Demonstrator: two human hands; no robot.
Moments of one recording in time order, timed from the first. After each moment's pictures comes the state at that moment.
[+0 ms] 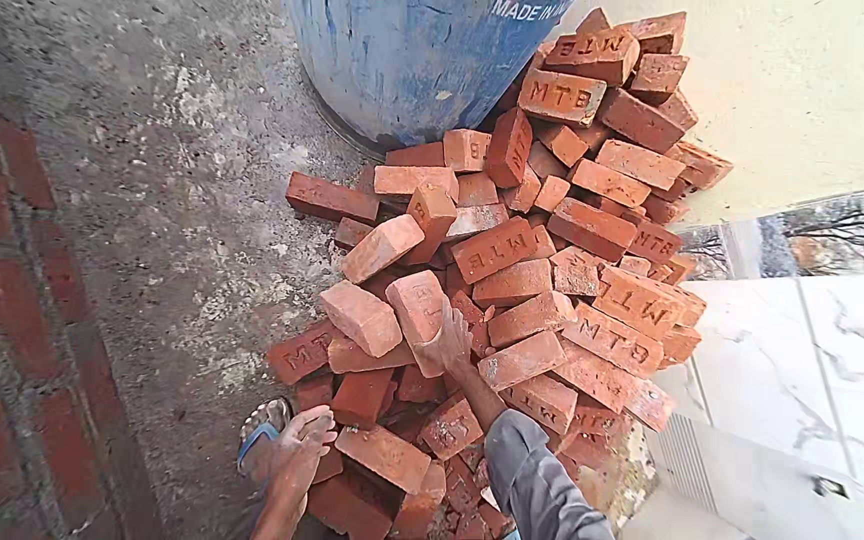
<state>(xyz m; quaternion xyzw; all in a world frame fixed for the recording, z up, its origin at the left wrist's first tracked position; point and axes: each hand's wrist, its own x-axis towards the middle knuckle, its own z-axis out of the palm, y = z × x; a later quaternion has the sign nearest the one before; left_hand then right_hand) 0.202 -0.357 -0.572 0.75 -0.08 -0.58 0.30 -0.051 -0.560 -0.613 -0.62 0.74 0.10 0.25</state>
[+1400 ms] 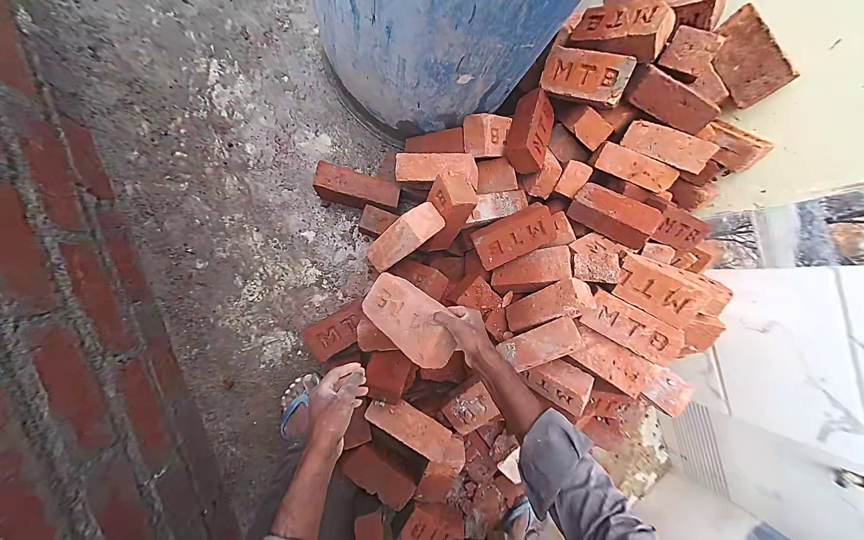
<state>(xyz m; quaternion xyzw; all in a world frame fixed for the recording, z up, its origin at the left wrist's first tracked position) 0.214 -0.385 -0.558 0.74 -0.09 -0.59 0.31 -0.022 -0.552 -0.548 -0.40 0.71 -0.09 0.57</state>
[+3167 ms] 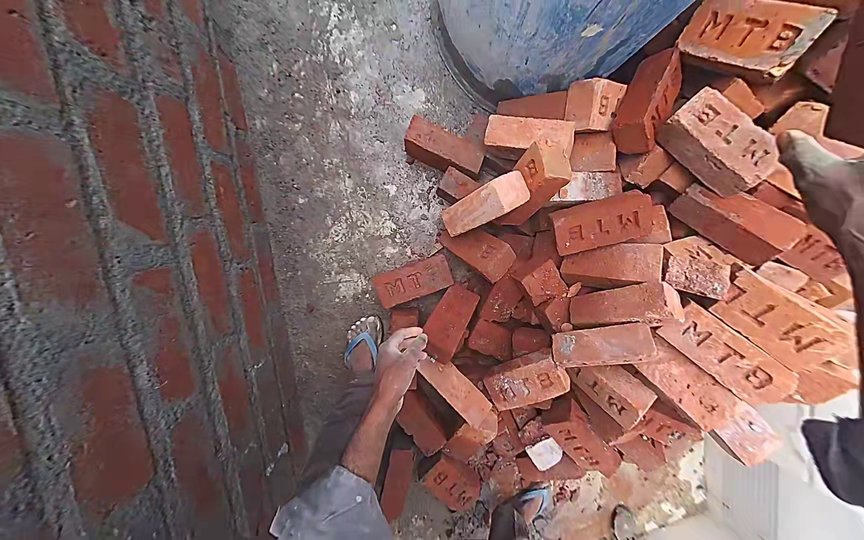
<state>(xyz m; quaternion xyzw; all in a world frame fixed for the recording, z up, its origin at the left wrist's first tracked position) 0.210 -0.371 -0.549 0.74 -0.07 -0.60 0.31 -0.110 -0.801 -0.255 -0.80 0.60 -0.02 -0.03</state>
